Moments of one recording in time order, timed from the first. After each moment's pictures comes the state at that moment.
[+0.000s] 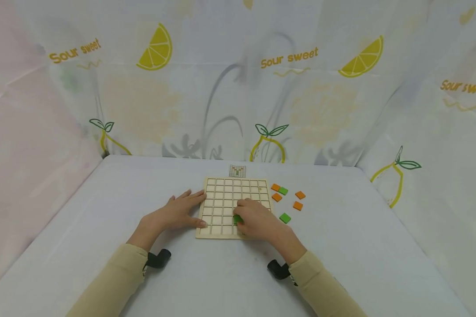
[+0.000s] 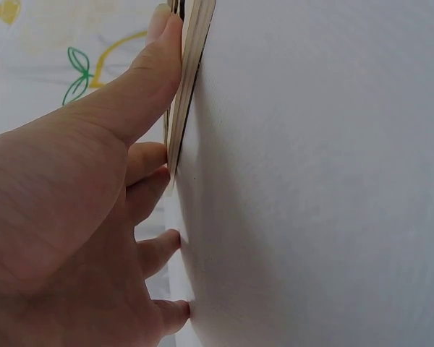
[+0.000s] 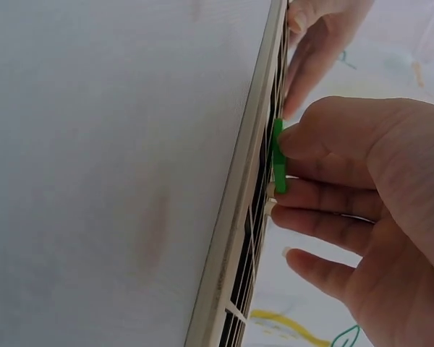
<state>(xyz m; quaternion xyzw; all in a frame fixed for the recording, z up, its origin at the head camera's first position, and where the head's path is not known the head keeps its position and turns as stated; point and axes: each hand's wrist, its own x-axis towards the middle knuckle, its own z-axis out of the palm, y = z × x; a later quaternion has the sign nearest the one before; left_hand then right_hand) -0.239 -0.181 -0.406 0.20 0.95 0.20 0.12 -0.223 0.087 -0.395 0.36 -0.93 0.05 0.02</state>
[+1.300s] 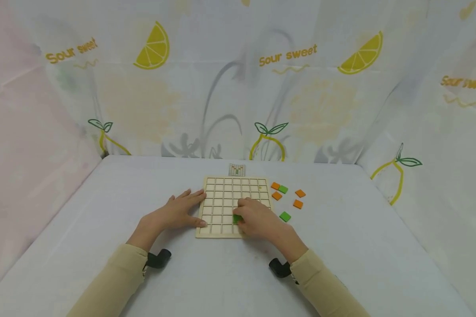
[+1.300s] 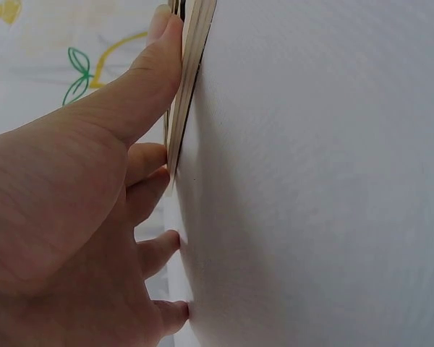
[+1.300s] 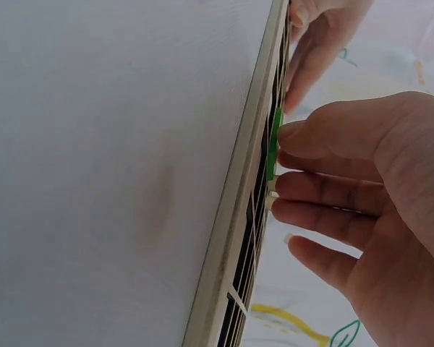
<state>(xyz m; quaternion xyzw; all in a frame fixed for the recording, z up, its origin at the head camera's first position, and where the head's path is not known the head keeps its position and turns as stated) -0.237 -0.177 -0.400 0.20 0.95 0.21 0.13 -0.221 0.091 -0.394 0.37 -0.93 0.06 0.01</state>
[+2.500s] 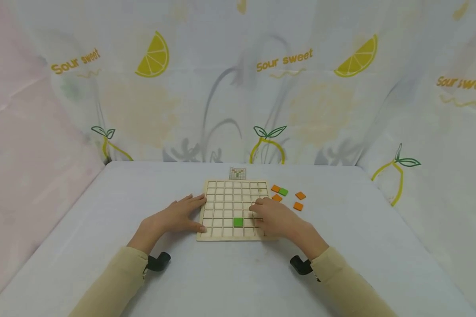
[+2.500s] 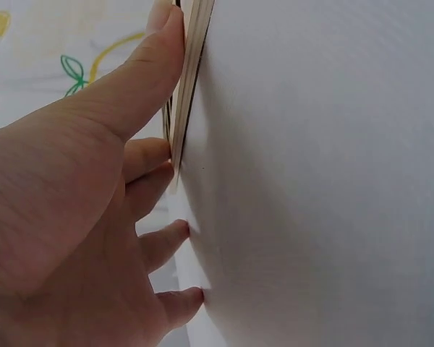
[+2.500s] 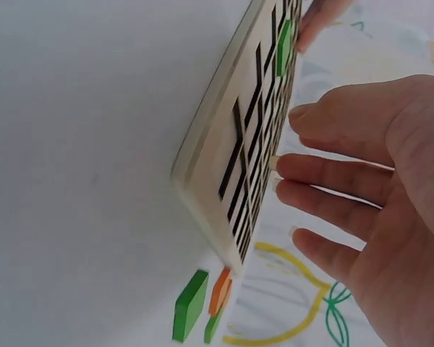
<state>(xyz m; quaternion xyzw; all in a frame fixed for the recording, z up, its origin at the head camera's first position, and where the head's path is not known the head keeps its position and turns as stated) -0.237 -0.178 -0.400 0.20 0.95 0.18 0.13 -0.226 0.133 -0.384 0.32 -0.94 0.07 -0.03</state>
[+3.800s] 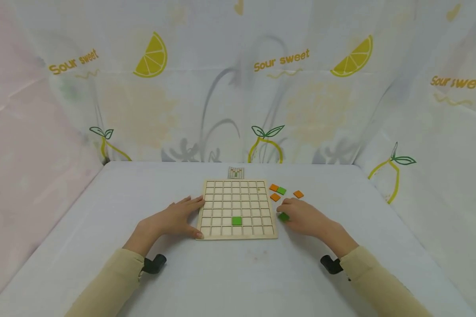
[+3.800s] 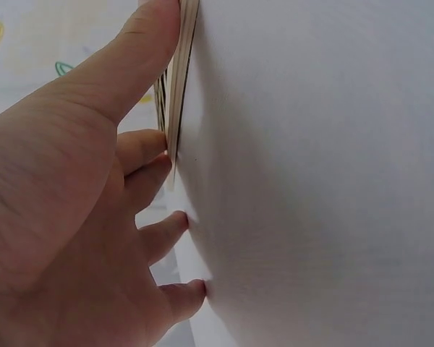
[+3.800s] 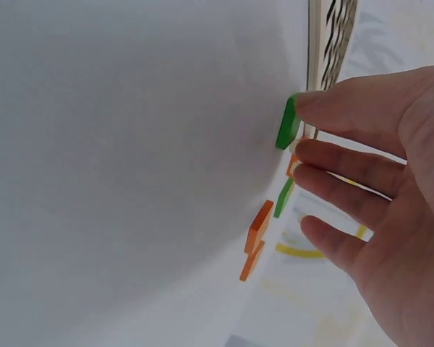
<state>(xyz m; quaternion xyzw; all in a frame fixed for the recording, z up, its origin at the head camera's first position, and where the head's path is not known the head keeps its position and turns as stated) -0.232 -0.182 -0.403 0.22 0.95 0.17 0.14 -0.225 0.204 -0.388 0.28 -0.96 0.07 -0.03</state>
